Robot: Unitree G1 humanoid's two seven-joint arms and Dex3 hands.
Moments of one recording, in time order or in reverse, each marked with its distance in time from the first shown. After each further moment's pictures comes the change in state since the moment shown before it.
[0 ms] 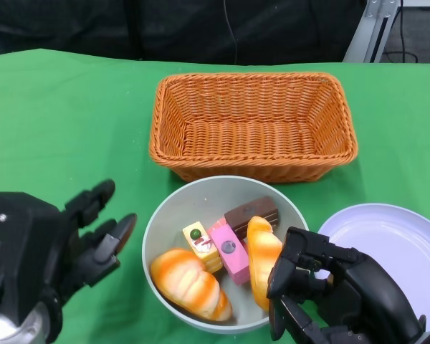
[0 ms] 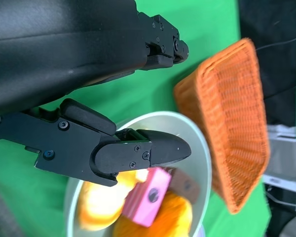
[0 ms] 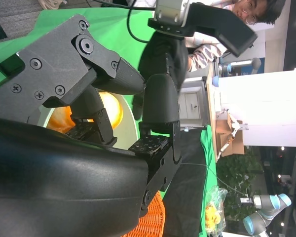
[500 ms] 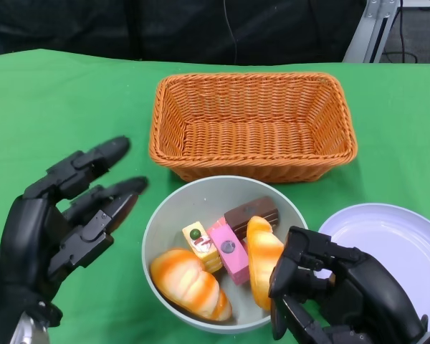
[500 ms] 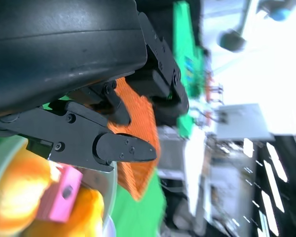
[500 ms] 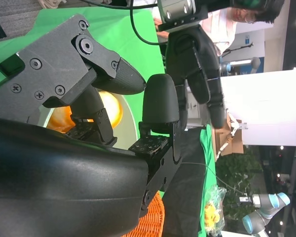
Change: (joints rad) left arm 0.051 -0.115 0.057 0.064 -0.098 -0.572 -0.103; right arm 0.002 -0.004 -0.008 -0.003 0.004 0.000 0.002
